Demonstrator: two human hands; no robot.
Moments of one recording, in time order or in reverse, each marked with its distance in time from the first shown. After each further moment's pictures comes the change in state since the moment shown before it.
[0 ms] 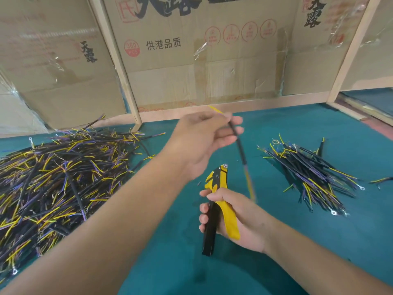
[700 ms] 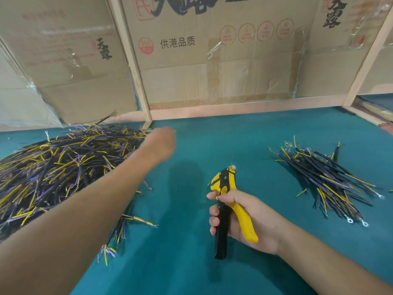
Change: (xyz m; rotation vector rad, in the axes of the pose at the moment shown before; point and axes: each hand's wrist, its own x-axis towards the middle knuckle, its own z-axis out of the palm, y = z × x) left_hand 0.066 -0.025 -0.135 1.678 0.184 -0.132; right_hand 0.007 0.000 -0.009 -0.017 -0.091 0.052
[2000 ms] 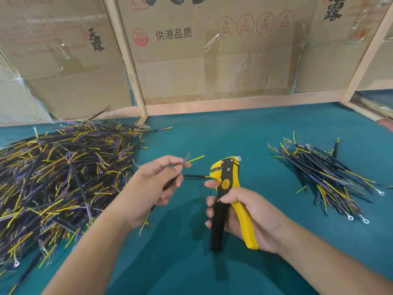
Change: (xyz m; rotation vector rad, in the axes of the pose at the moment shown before) left_hand -0.121 -0.004 0.028 -1.407 -0.183 0.031; right_hand 0.004 0.000 -0.005 0.043 -0.033 -0.103
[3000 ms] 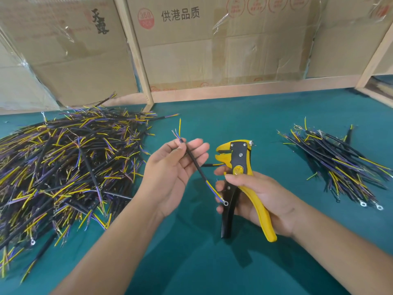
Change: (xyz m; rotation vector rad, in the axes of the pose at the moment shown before) left_hand -0.001 -0.005 0.030 -0.665 0.118 0.093; right_hand -0.005 -0.002 0.008 -0.121 0.042 -0.059
